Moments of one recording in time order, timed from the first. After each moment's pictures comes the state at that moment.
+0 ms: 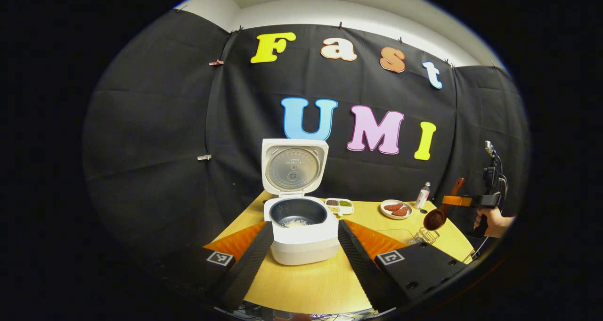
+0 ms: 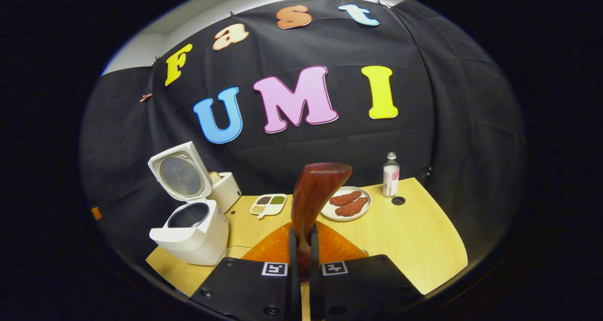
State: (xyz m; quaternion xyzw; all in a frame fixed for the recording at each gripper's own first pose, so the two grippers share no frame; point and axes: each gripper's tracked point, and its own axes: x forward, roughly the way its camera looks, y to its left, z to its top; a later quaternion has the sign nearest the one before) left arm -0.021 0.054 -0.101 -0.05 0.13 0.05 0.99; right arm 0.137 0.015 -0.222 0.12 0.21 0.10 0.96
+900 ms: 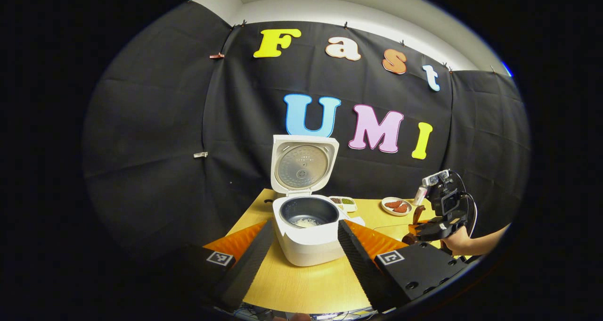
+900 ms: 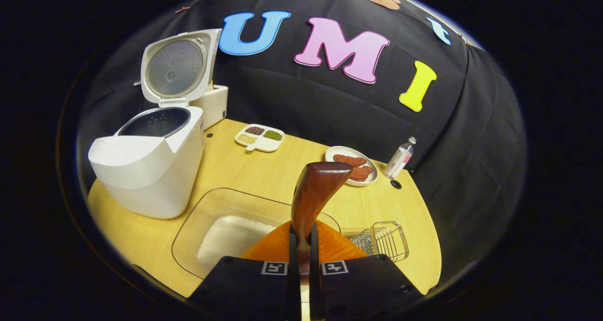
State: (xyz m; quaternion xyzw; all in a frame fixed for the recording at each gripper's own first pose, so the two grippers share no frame) left arm -0.018 0.116 -0.114 -0.05 0.13 0.02 0.99; right arm 0.123 0.118 -0.363 -0.12 0.34 0.05 0.93
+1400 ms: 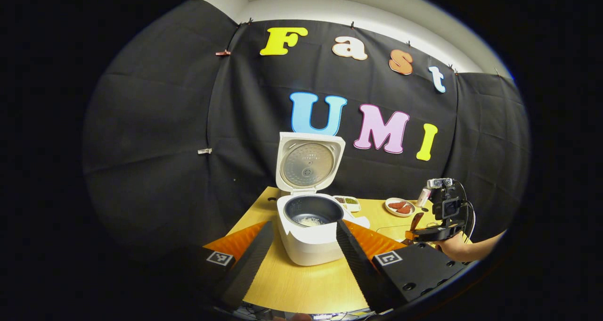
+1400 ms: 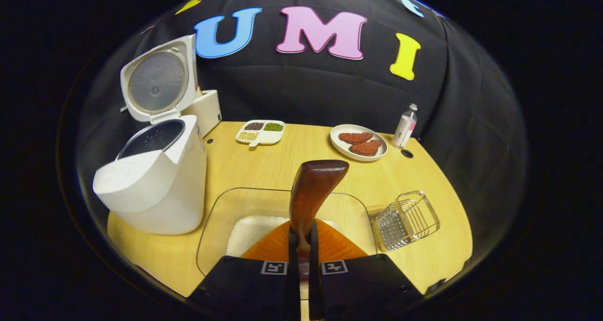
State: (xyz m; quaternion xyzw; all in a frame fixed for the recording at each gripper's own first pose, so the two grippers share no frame) left arm -0.017 0.125 -0.118 -0.06 0.13 0.03 0.99; right arm 0.114 0.147 -0.377 0.02 0.38 0.02 0.92
